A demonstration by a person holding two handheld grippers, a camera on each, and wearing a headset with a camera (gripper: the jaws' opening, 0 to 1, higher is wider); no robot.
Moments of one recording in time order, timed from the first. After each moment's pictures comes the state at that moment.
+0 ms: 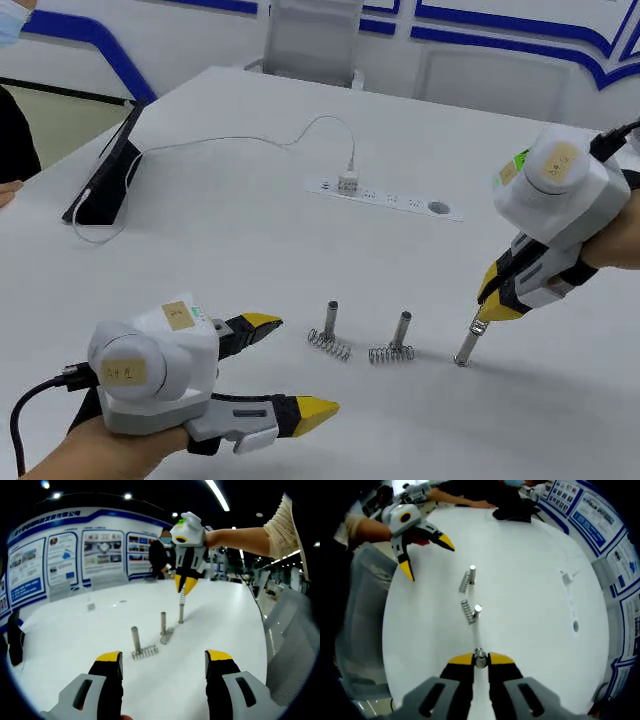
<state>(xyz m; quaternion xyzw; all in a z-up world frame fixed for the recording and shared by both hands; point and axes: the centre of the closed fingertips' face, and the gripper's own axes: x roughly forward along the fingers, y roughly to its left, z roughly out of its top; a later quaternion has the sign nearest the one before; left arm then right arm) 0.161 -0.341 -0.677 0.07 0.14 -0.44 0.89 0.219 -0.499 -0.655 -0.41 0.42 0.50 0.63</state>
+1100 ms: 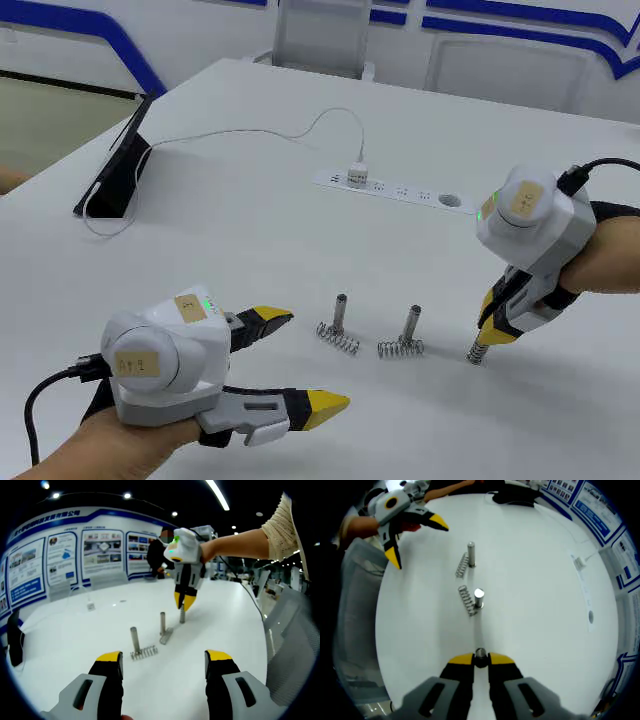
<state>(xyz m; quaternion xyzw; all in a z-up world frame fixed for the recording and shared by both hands) 0.160 -0.343 -0.677 0.07 0.14 -0.44 0.89 0.217 -0.506 -0.702 -0.41 0.46 0.50 0.61</state>
